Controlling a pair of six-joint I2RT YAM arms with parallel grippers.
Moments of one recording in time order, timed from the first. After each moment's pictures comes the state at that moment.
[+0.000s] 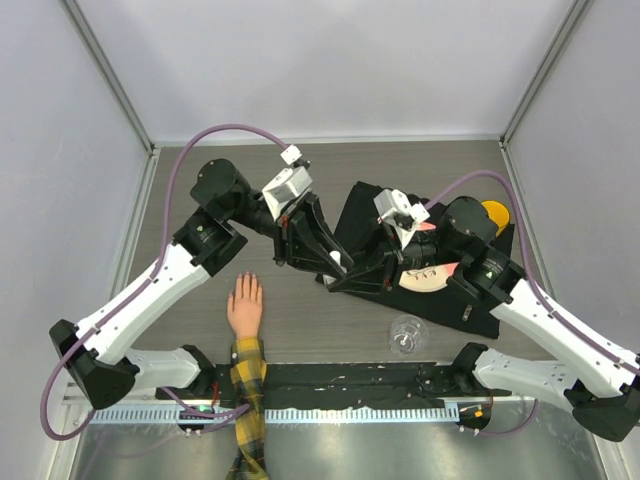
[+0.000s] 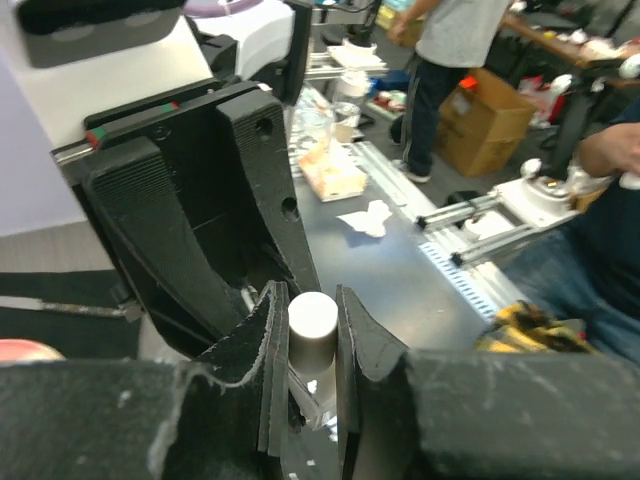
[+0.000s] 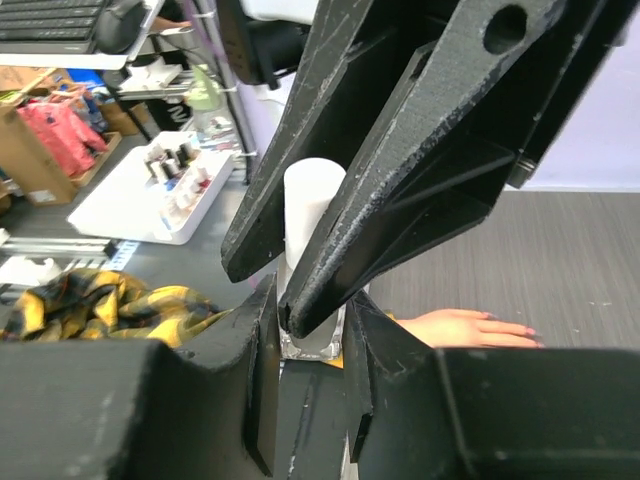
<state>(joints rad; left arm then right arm) -0.75 1.24 1.33 0.22 1.33 -0.49 0.82 0.95 1.07 0.04 -0.94 0.23</state>
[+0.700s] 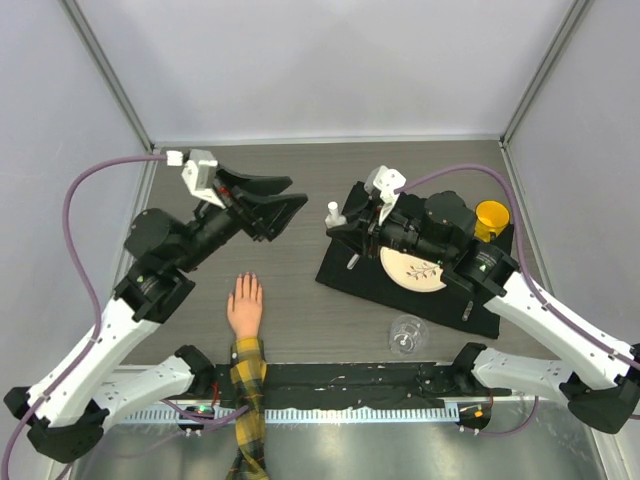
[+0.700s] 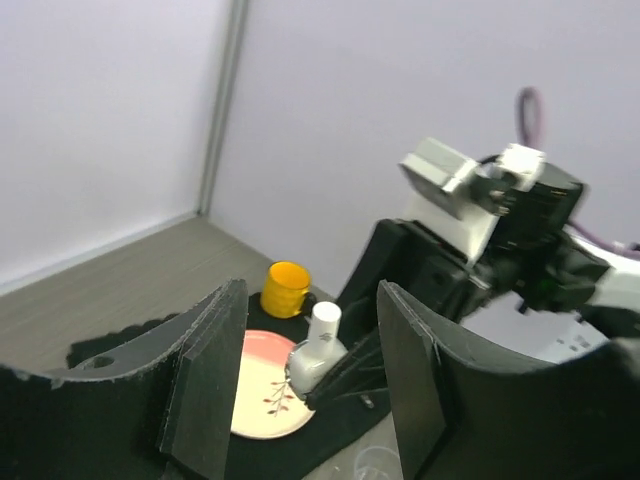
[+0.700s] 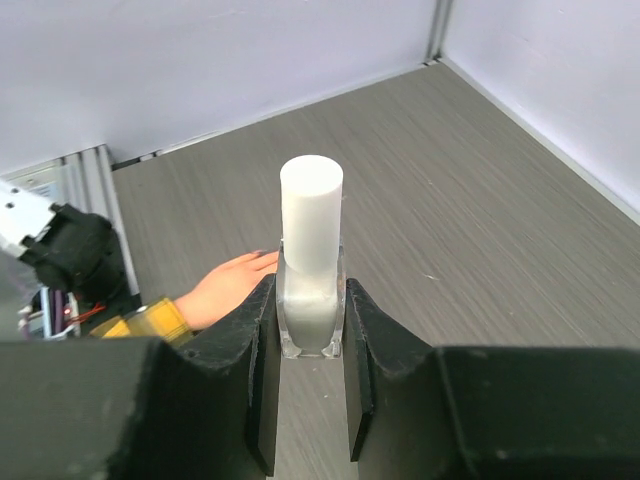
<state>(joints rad) -0.71 0.85 1.13 0.07 0.28 -0.39 0.83 1.00 1.12 -0.18 -0.30 0.00</state>
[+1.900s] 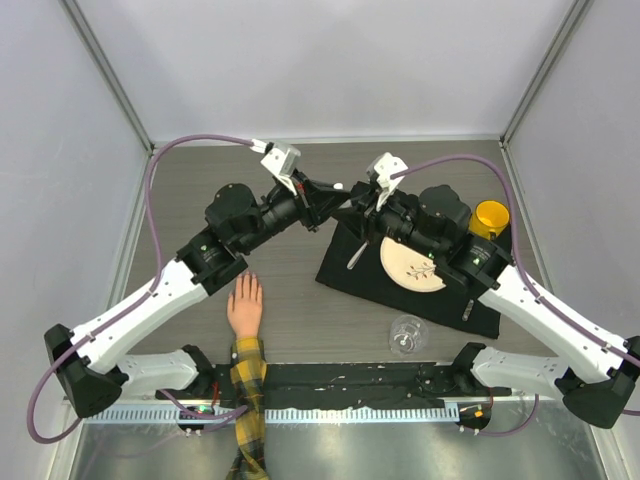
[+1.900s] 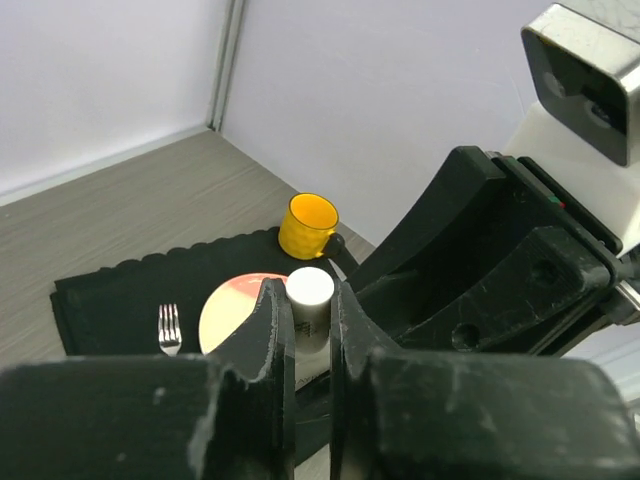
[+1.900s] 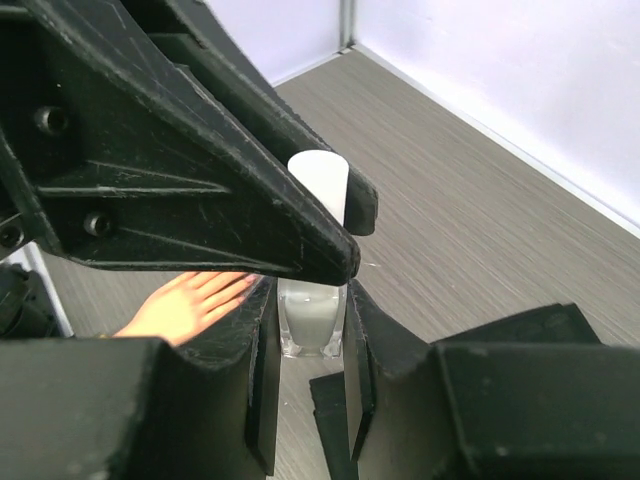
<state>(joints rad) -0.85 1.14 1.15 0.11 0.10 -0.35 0.83 1.05 1.14 -0.16 -0.10 0.01</state>
